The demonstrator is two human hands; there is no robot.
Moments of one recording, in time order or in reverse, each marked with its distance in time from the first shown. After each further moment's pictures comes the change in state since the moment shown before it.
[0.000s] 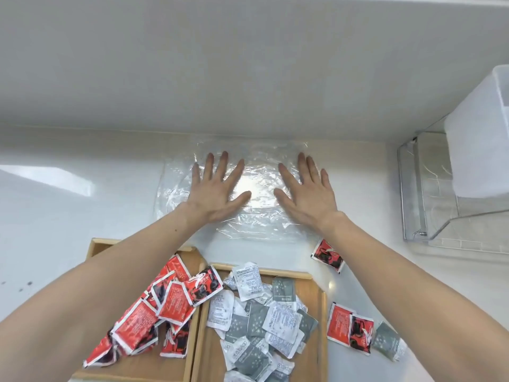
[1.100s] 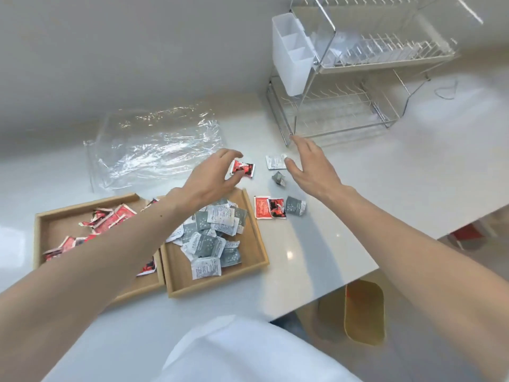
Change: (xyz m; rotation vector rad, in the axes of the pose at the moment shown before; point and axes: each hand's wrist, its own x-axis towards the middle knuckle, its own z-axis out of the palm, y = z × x) left_hand -0.170 0.176 -0.072 -0.414 0.085 0.522; right_hand -0.301 0.030 -0.071 0.297 0.354 0.363
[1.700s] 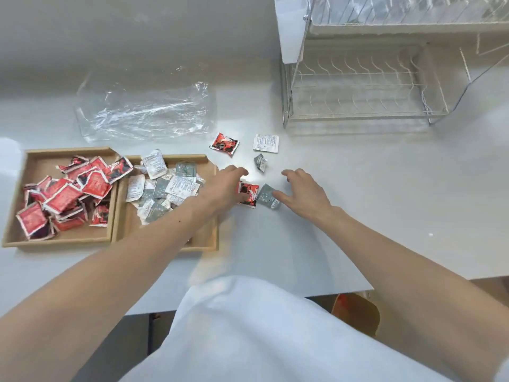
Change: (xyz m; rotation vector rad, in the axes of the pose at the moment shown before) left_hand 0.020 0.078 0.133 0.058 -0.211 -0.469; right_hand -0.011 0.137 0.057 0.028 -0.426 -0.092
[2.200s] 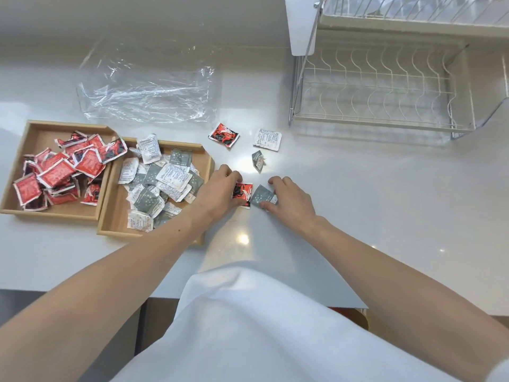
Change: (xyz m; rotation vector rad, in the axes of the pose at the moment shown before) left_hand 0.000 0.009 0.036 0.009 0.099 -0.153; right_hand 0.009 0.003 0.014 -0.029 -0.100 -0.130
